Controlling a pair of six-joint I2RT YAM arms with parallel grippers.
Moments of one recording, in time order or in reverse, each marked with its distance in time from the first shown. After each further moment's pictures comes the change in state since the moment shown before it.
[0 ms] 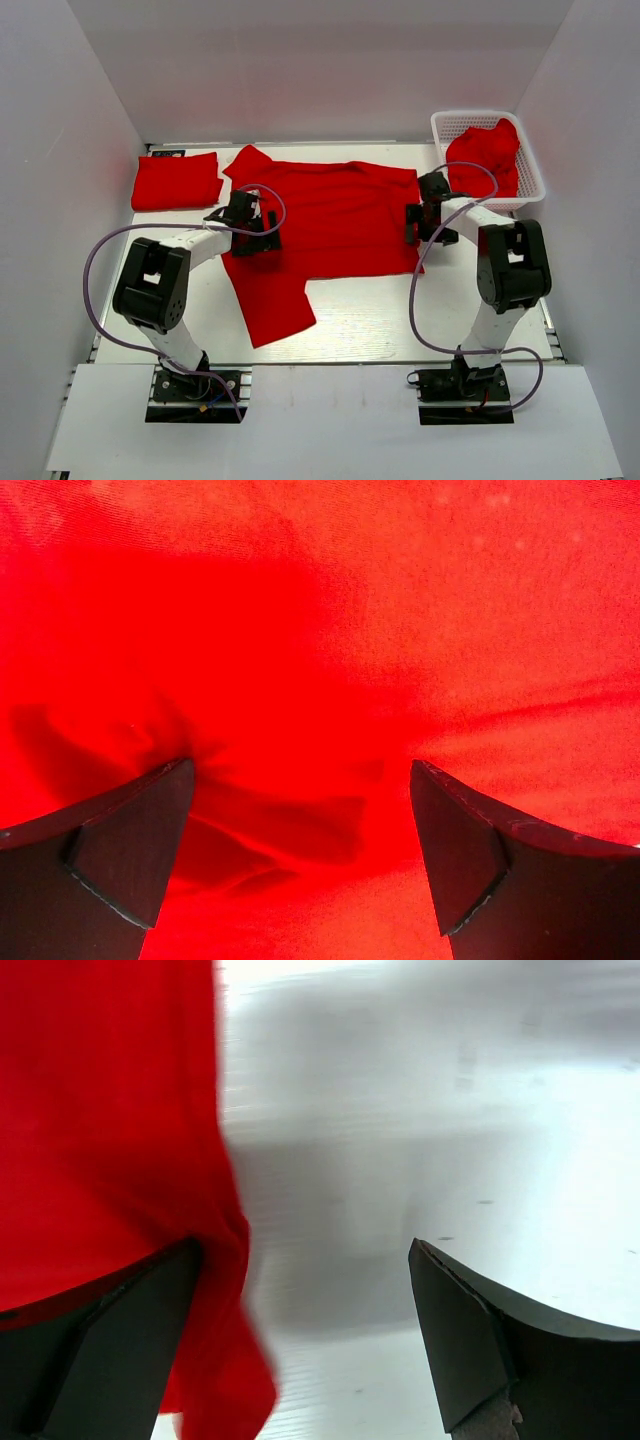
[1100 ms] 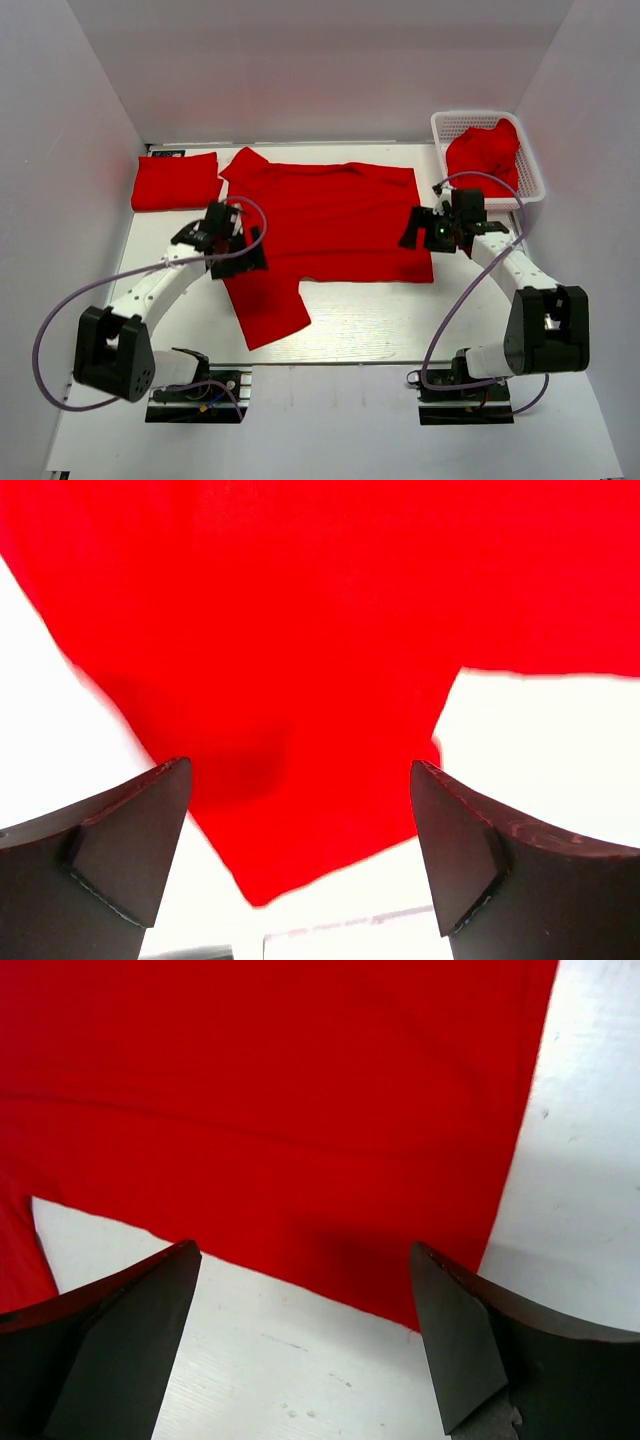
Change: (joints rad) left arm -0.002 -0.393 -0.048 -0.378 0.028 -0.040; right arm -0.112 -0.428 -0.280 0.142 -0.550 -0.001
